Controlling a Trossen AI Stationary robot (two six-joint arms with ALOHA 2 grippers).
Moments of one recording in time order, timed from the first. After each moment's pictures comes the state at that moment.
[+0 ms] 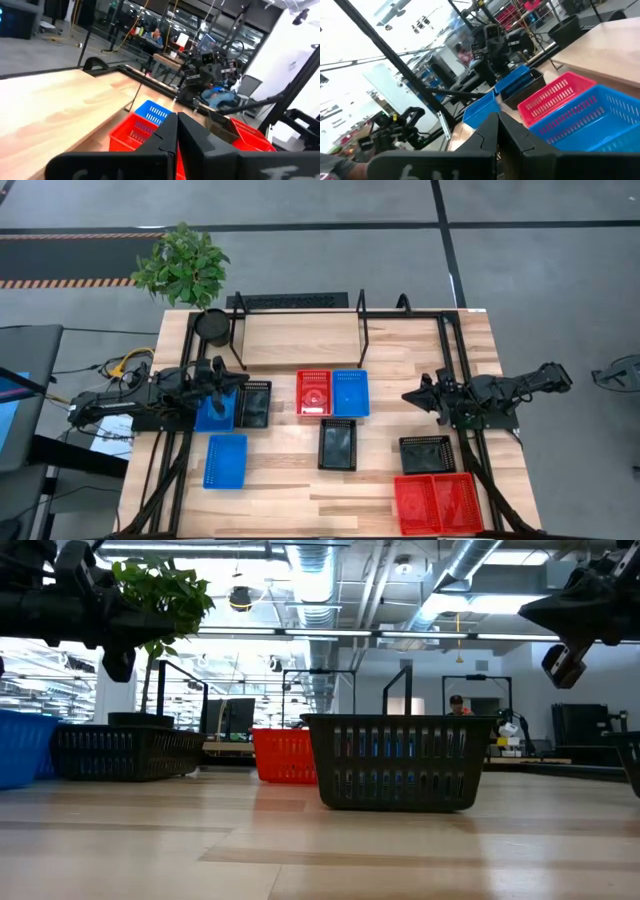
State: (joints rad) left arm 0.12 0.01 0.01 0.05 -0.12 -0.44; right arm 0.26 0.02 0.00 0.09 0.28 0.66
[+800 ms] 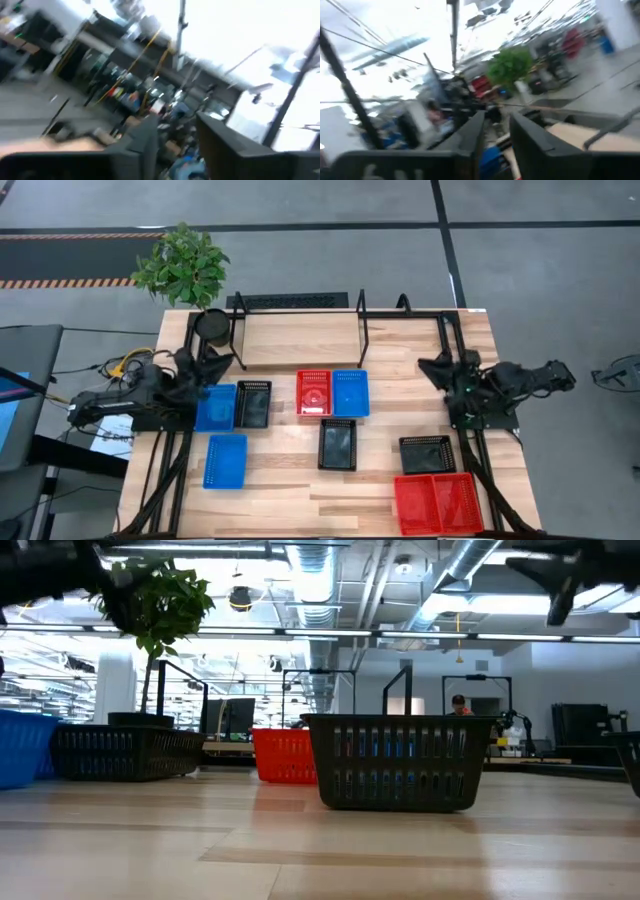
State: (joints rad) left arm 0.12 0.02 0.06 0.44 -0.17 -0.51; right arm 0.26 0.11 0.19 0.31 0.57 0.29
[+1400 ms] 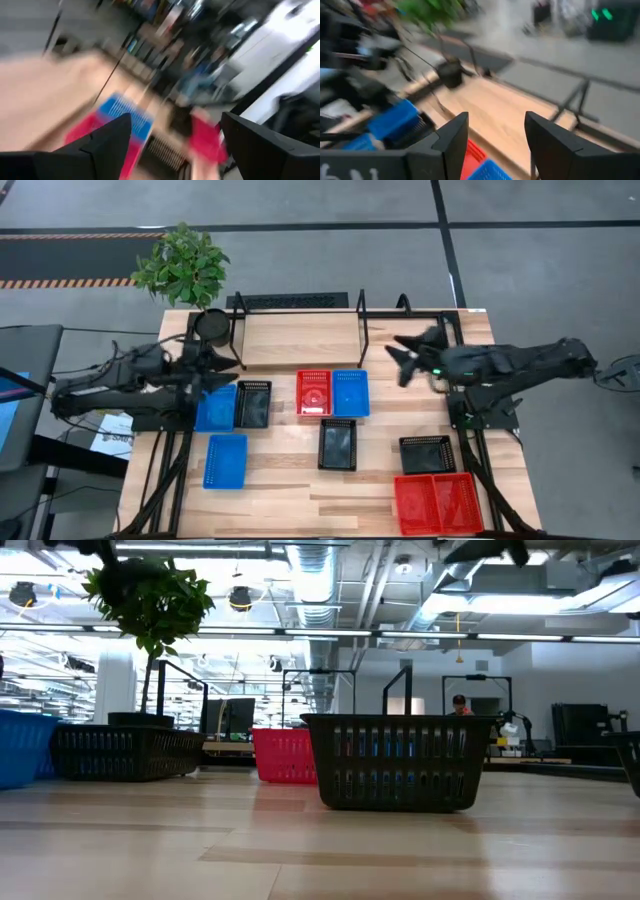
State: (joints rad) left arm 0.12 0.38 0.60 -0.38 0.01 -0.65; right arm 0.16 0.96 1.03 -0.48 0.78 0.58
